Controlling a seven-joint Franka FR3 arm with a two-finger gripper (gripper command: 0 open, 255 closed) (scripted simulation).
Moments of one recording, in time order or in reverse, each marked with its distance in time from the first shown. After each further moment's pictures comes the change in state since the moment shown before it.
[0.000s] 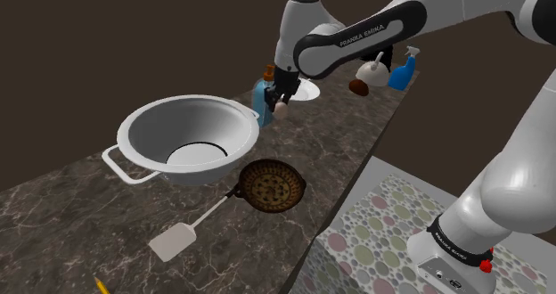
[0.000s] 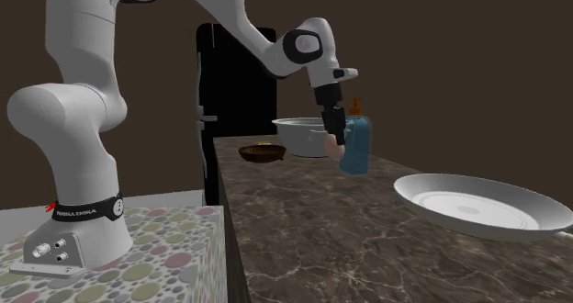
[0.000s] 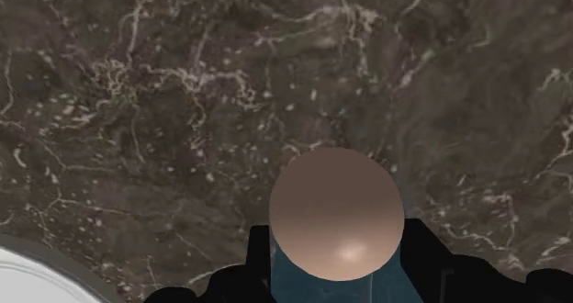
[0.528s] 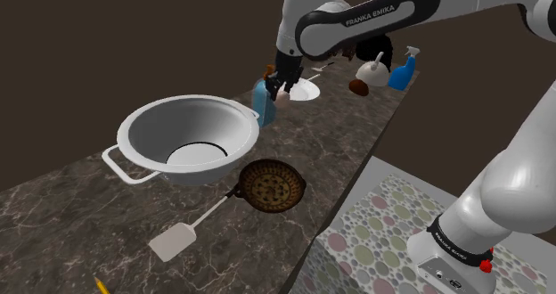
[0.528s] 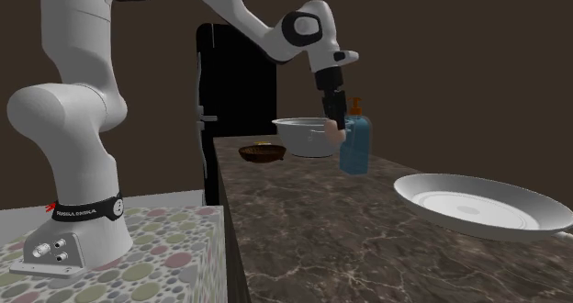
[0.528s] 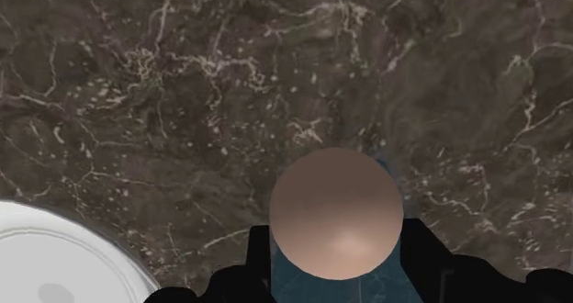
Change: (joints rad) arm -0.003 -0.045 0.006 0.058 0.033 -0.098 -0.033
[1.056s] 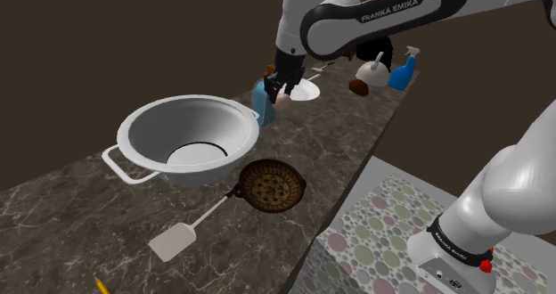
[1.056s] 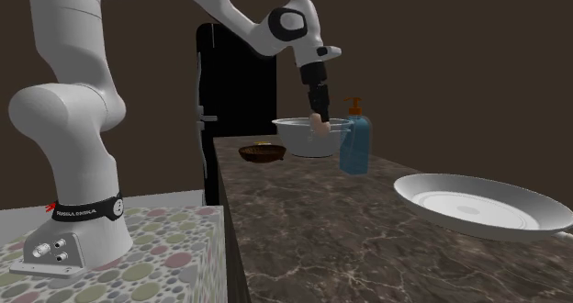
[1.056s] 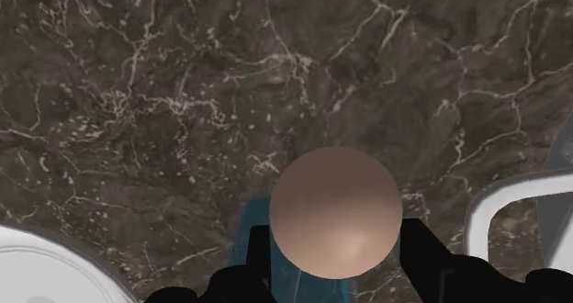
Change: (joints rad) arm 0.038 -0.092 0.037 -0.065 0.018 -0.036 0.062
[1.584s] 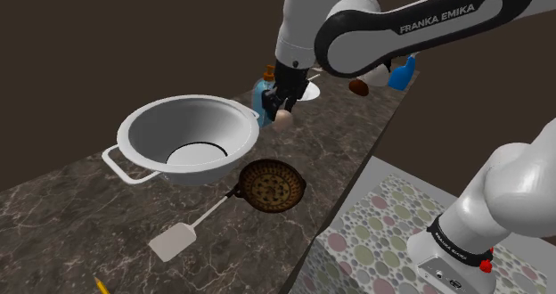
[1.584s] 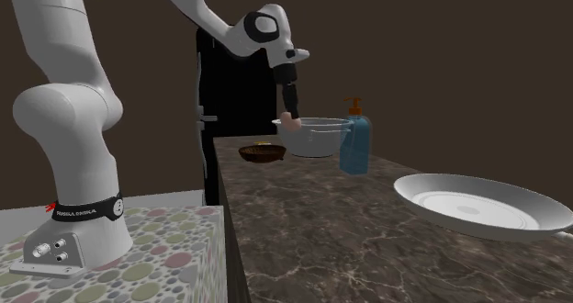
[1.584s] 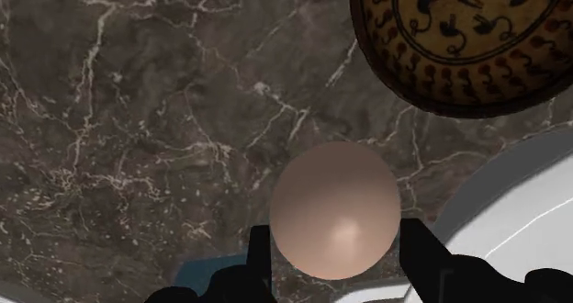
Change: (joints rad) arm 0.081 -0.139 0.085 -0.136 0.034 -0.021 0.148
